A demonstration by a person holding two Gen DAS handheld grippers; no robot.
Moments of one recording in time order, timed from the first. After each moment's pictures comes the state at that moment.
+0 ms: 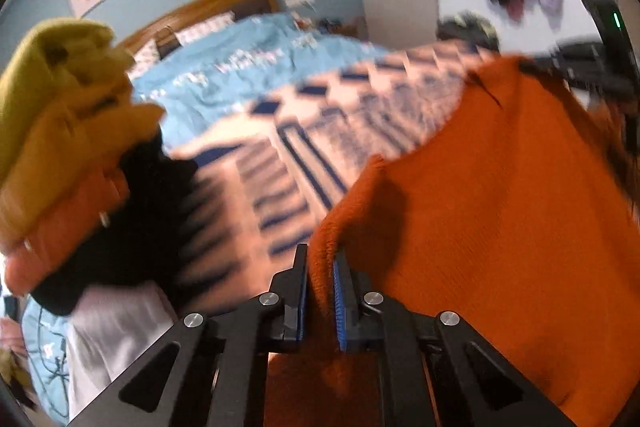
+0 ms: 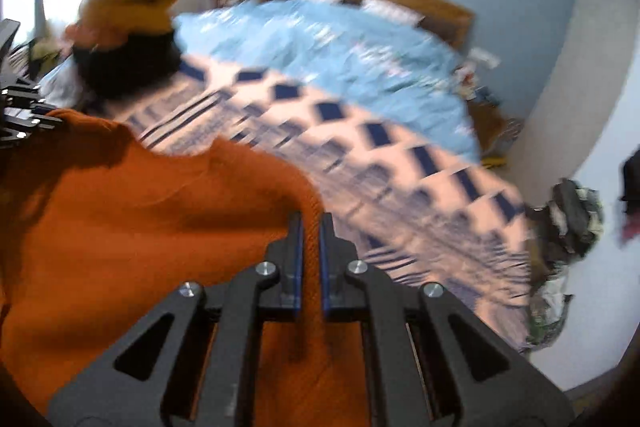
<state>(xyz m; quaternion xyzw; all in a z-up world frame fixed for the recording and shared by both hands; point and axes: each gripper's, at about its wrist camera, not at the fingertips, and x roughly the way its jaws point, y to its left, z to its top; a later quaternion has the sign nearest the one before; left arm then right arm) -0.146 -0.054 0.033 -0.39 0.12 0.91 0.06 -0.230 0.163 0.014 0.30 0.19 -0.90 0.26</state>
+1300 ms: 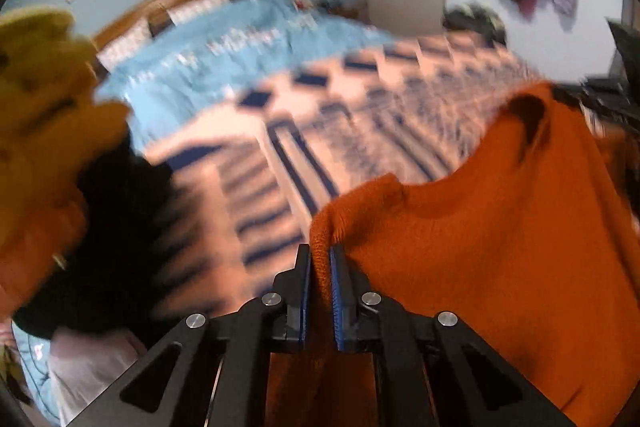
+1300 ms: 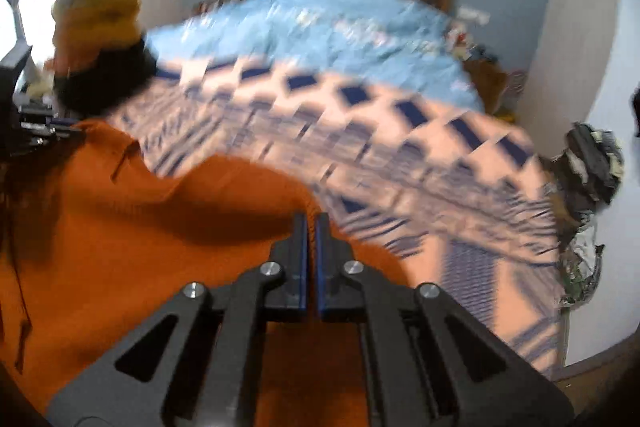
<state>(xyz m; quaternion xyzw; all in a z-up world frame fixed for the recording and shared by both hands) -0.202 -0.047 0.019 -0.42 0.10 0.90 0.07 -0.258 0.213 -0.008 0.33 0.10 -0.90 0.26</state>
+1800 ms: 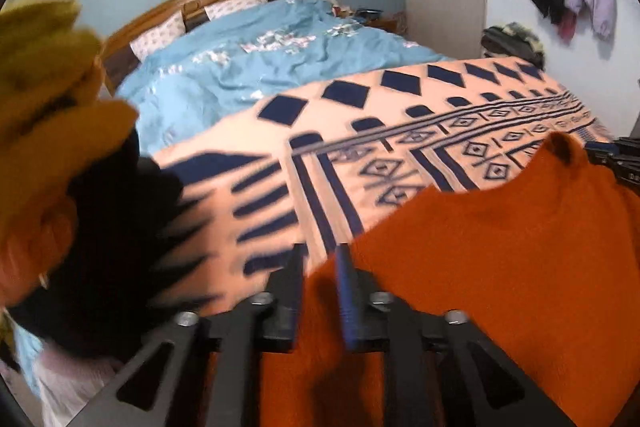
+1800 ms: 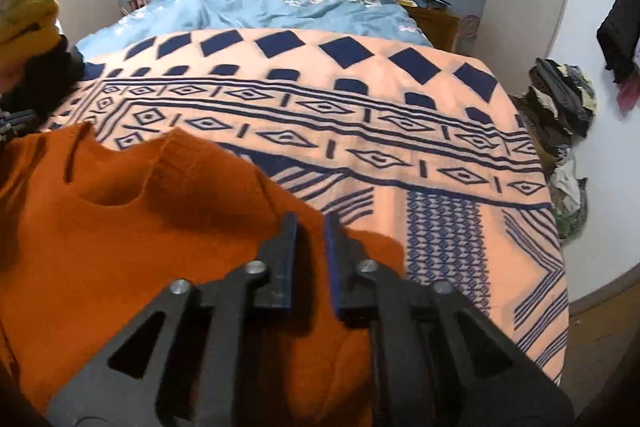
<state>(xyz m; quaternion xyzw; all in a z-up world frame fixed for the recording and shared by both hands) -0.231 -0.052 -0.009 -0.43 0.07 0.90 0.02 -0.297 0.227 -0.059 0.41 0.07 -0.89 0.17</state>
